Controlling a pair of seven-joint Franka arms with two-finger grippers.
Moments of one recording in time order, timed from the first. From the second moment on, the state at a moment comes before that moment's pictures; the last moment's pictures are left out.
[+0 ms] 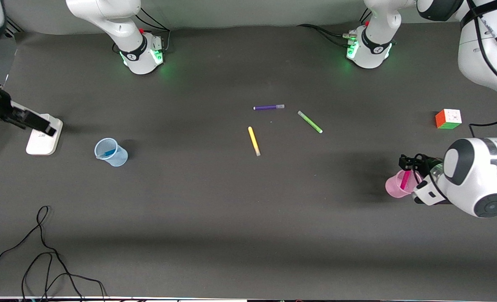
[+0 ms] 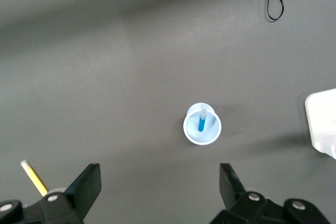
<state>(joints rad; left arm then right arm) 0.08 0.66 -0.07 -1.36 0.09 1.40 0.00 0.01 -0.09 -0.08 -1.72 0.06 1.66 0.20</state>
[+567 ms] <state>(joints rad) 0.11 0.50 -0.07 -1.23 0.06 1.29 0.01 0.01 -0.09 -0.09 -1.71 0.01 1.60 0.11</state>
